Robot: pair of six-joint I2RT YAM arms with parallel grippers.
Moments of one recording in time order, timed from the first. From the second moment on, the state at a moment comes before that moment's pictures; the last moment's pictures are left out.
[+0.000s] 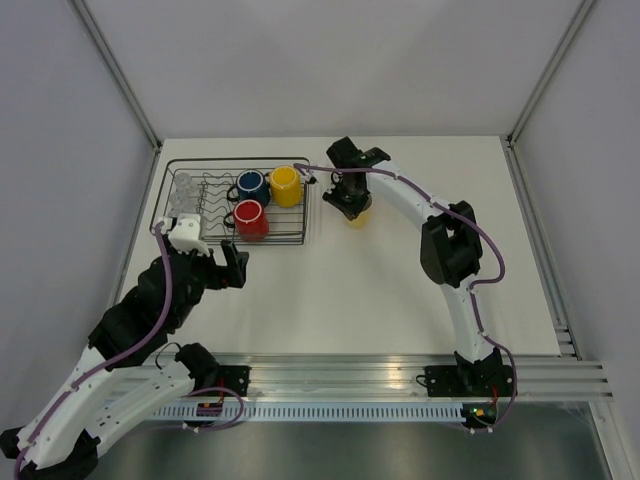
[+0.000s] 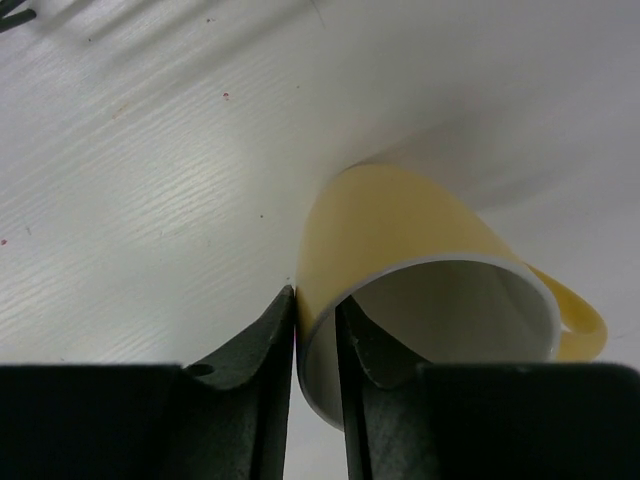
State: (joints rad) left arm -0.73 0.53 0.91 -0.73 -0.46 -0.31; right arm 0.57 2.25 2.03 -1.00 -0.06 -0.49
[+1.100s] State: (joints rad) left arm -0.50 1.22 1.20 -0.79 -0.58 -0.72; right arm 0.56 1.02 0.96 -0.21 -0.21 0.17
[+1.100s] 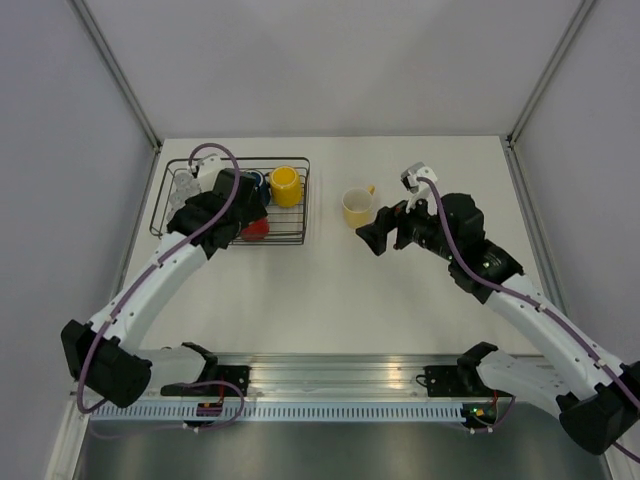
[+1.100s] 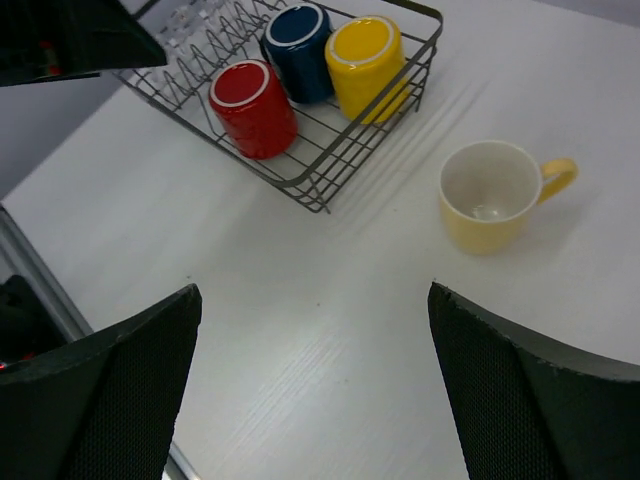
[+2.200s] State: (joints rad) left arm -0.33 1.79 1.46 -0.81 -0.48 -0.93; right arm 0.56 0.77 0.76 -0.18 -0.43 0.31
